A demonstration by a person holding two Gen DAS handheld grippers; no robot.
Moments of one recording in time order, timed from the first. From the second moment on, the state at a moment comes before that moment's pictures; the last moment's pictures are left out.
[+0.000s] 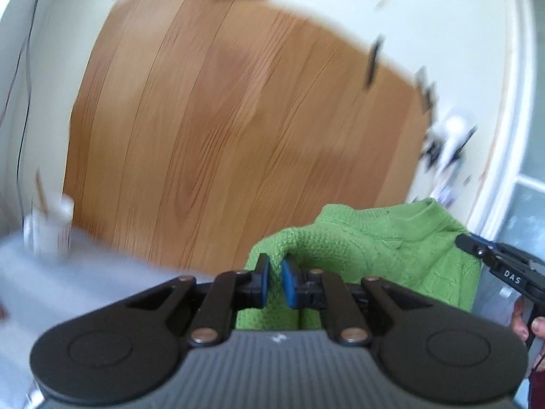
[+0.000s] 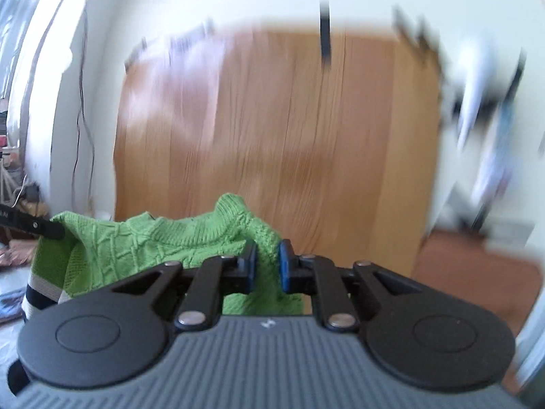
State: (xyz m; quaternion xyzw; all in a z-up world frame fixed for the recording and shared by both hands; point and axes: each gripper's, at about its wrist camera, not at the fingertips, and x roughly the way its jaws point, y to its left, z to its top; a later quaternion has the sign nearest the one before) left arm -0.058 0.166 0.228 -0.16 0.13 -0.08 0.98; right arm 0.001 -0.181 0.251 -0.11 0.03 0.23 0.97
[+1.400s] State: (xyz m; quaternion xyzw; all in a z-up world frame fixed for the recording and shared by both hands) left arm 0.022 0.124 0.063 -0.03 0.28 -0.01 0.96; right arm 0.038 -0.212 0.151 -0.04 0.34 0.16 0.93
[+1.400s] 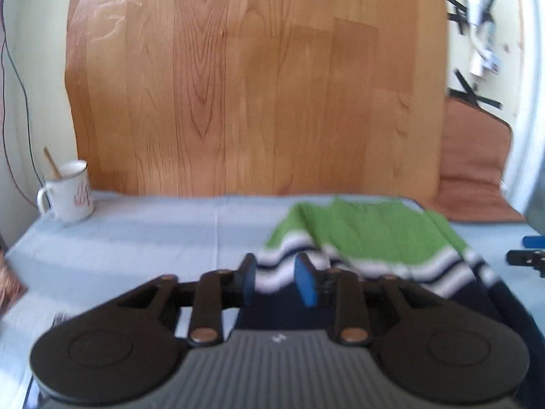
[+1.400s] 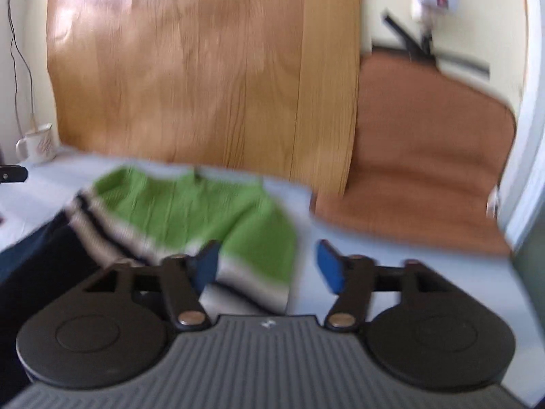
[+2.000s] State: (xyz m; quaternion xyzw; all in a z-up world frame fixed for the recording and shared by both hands) left arm -0.001 0.155 0.049 -0.03 0.35 0.01 0.94; right arm 0.013 -0.229 0.164 -0.17 0.26 -0.01 0.95
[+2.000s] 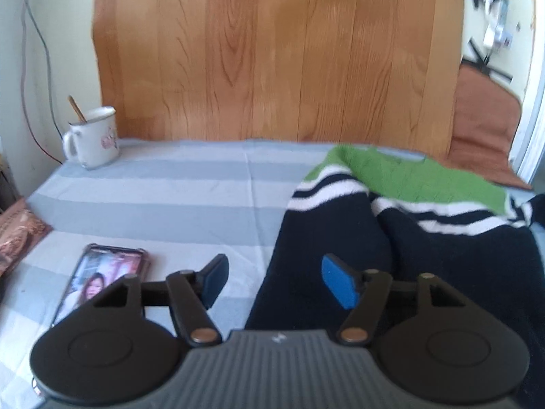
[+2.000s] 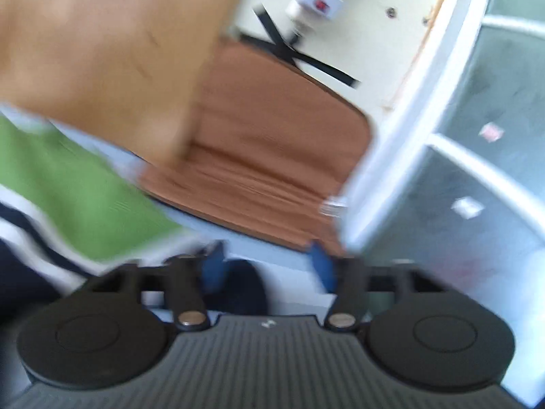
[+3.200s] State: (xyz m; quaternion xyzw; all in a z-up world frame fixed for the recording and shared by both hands) left arm -0.118 0.131 0.063 -0.02 0.44 -0.15 0.89; right arm -0.133 -0.226 0.123 0.08 0.38 0.17 0.91
